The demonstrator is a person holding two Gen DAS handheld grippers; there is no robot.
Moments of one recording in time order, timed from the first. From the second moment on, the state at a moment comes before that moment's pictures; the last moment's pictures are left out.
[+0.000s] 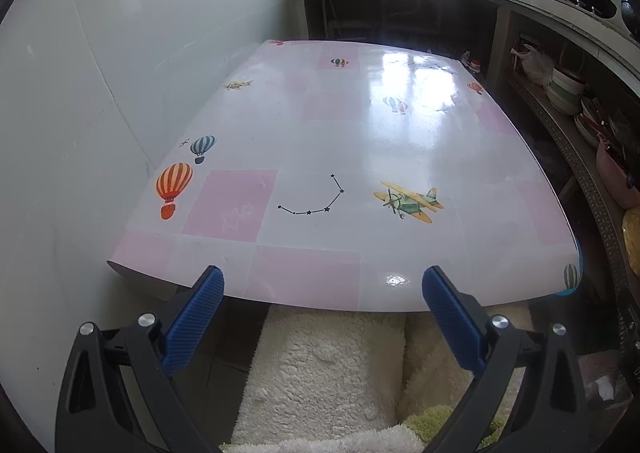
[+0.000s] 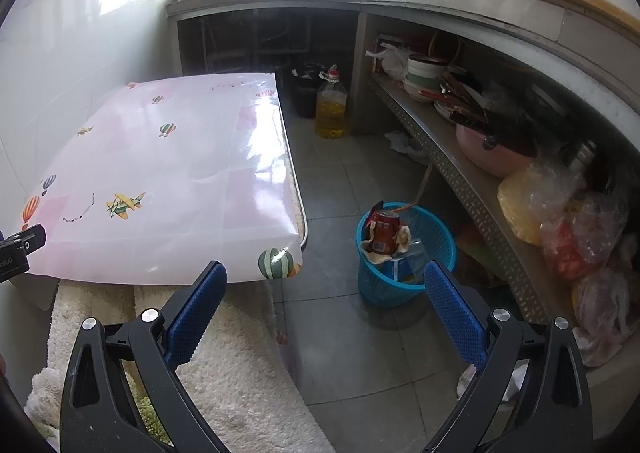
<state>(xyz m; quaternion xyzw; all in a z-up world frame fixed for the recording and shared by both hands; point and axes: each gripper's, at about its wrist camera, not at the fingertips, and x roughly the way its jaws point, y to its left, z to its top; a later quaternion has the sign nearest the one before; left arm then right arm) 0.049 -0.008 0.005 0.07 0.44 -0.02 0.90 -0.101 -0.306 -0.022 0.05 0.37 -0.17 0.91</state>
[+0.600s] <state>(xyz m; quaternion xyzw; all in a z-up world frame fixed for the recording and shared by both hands) 0.050 -0.008 0.004 0.07 0.44 -0.02 0.90 -0.101 -0.303 -0.019 0.05 0.37 -0.17 0.91</state>
